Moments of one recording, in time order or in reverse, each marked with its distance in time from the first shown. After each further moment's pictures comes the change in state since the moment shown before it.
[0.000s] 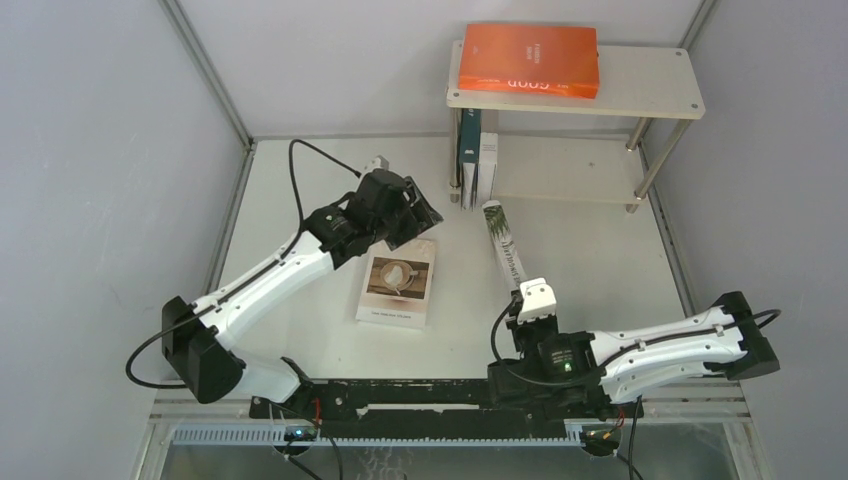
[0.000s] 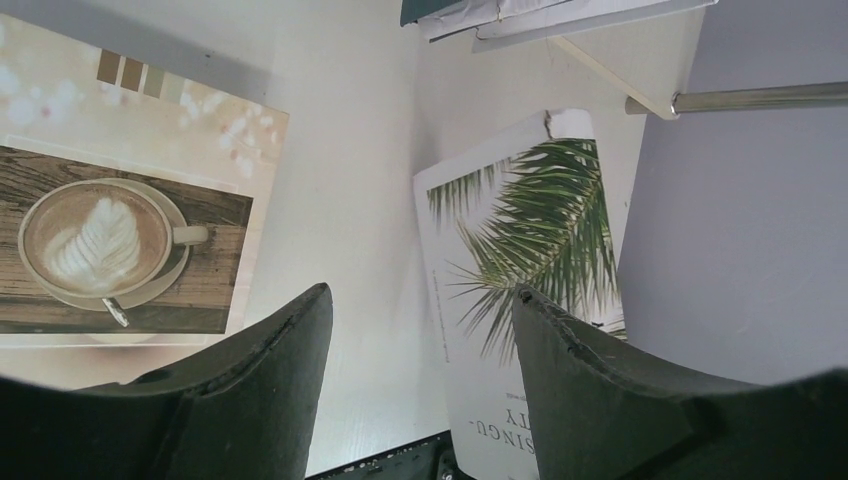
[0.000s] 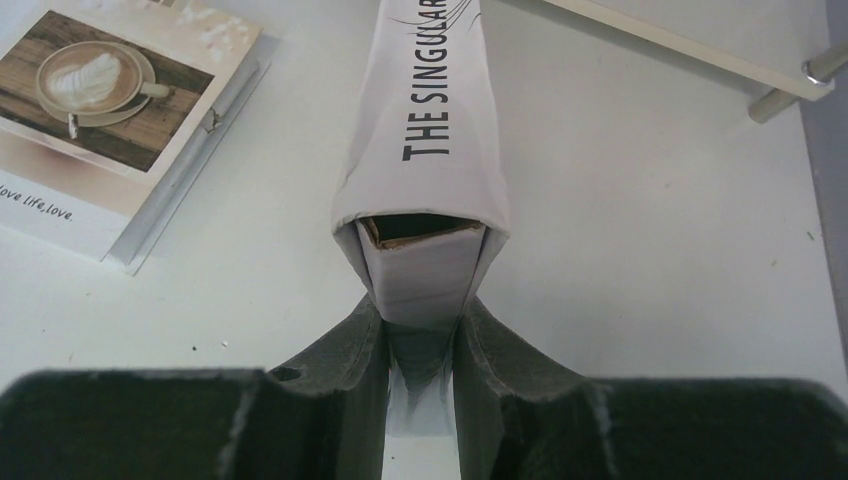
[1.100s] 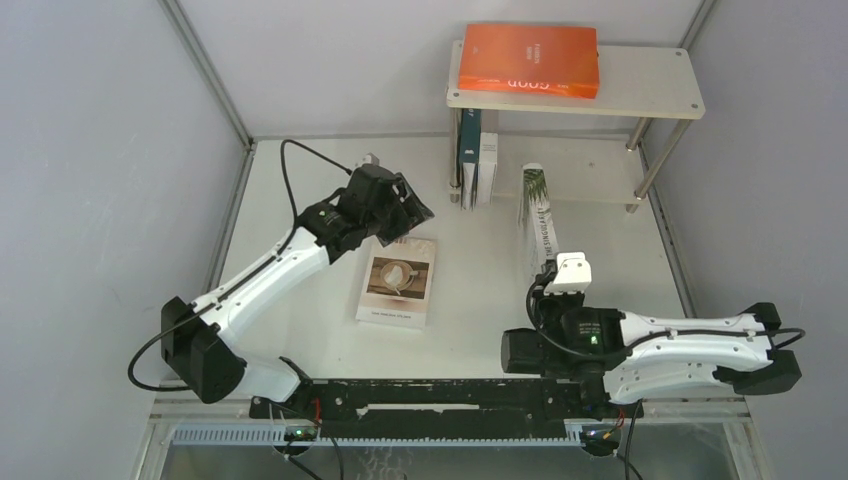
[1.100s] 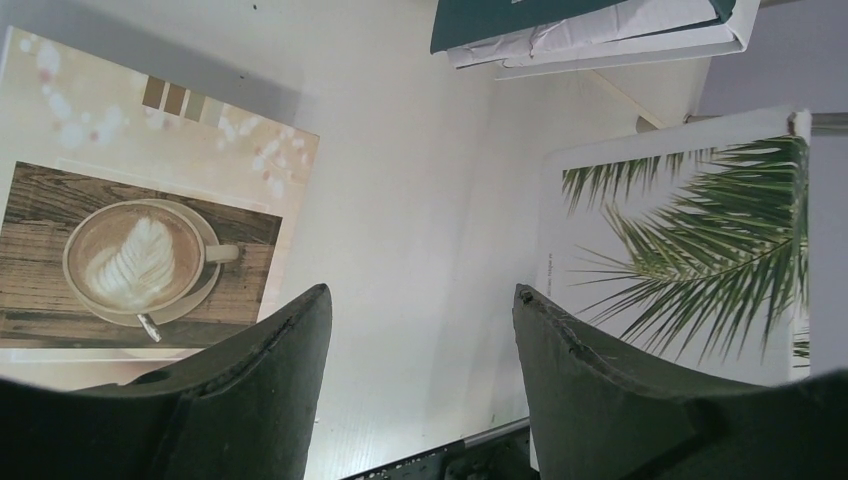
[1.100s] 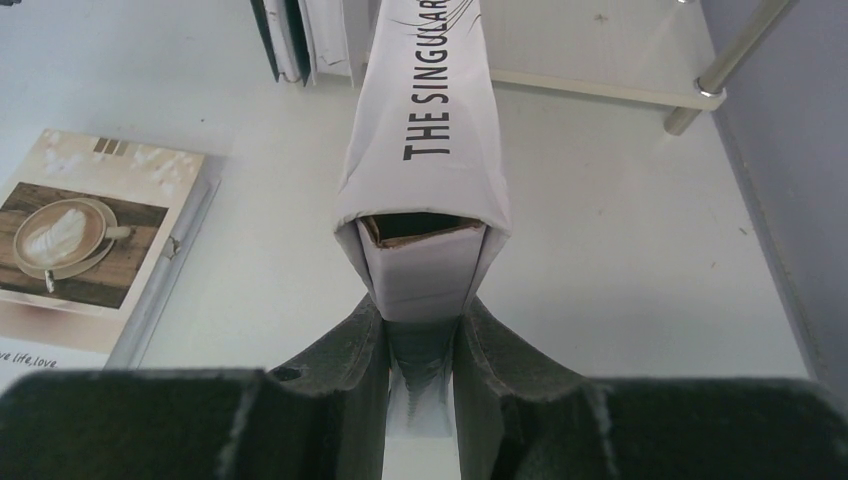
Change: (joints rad) left arm 0.077 -0.004 -0.019 0.004 0.042 0.027; right arm -0.159 -0.056 0.124 -0.187 0.105 0.110
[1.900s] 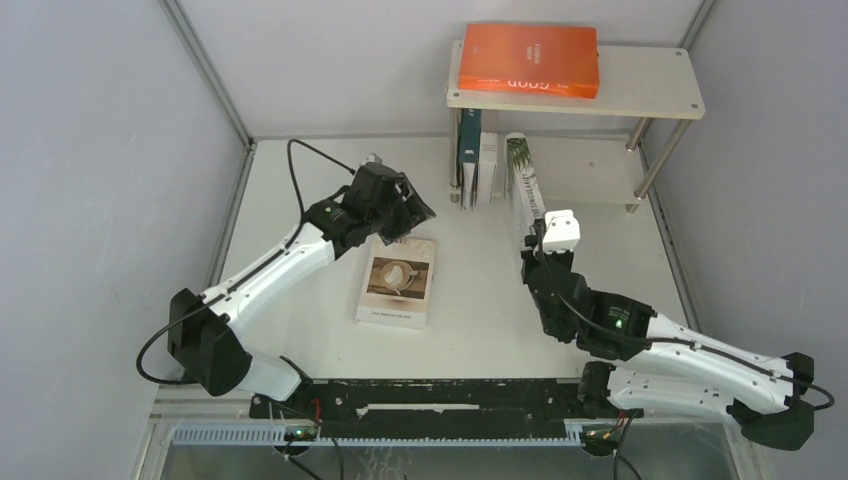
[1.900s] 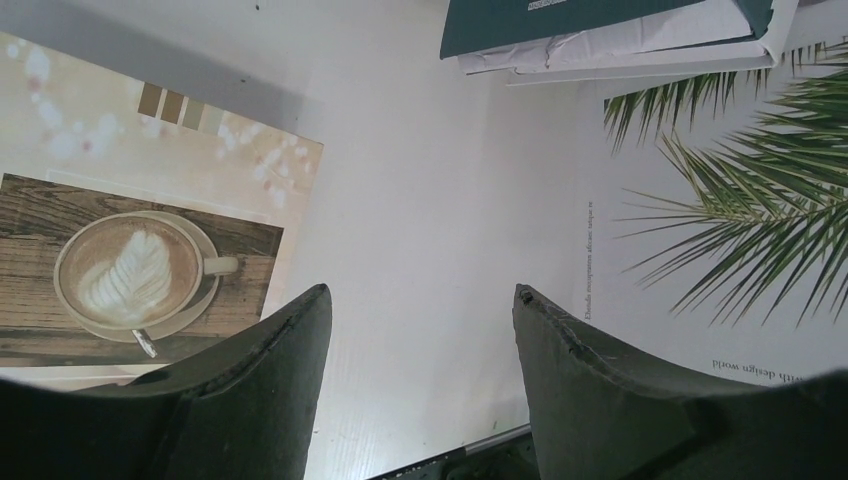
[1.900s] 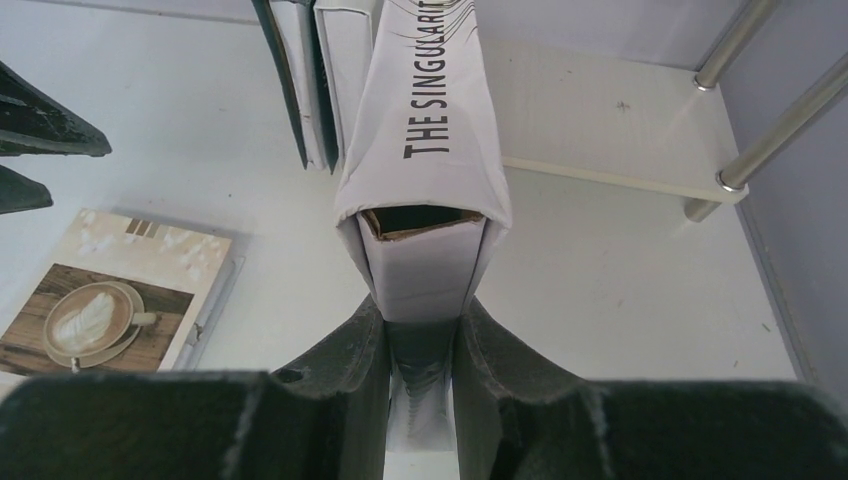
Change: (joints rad) left arm 0.015 0.047 0.000 0.029 0.022 0.000; right arm -0.376 -0.194 -0.138 1.075 -0.253 -1.156
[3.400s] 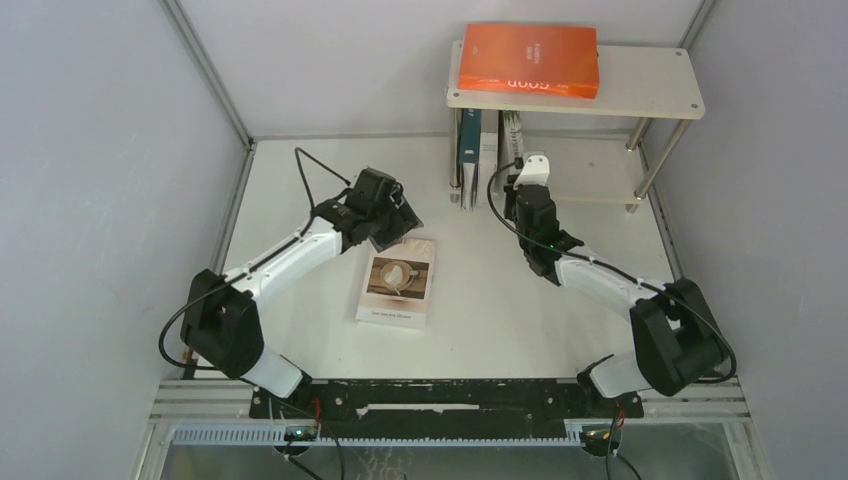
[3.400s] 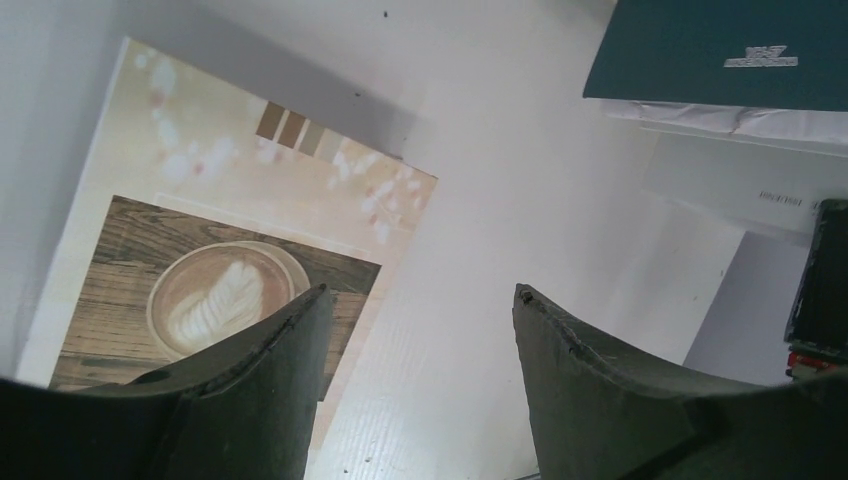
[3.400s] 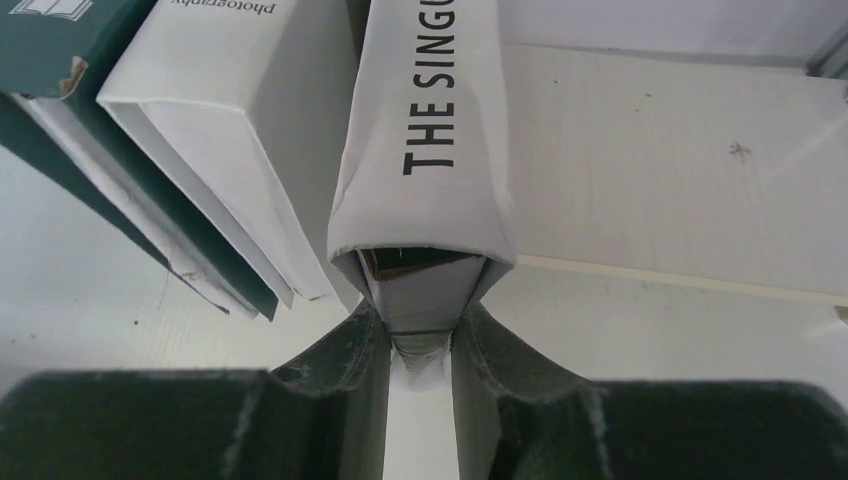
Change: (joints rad) left arm 0.088 0.098 -0.064 0.029 0.017 0.010; right arm -0.678 0.602 -0.066 0.810 -0.651 -0.182
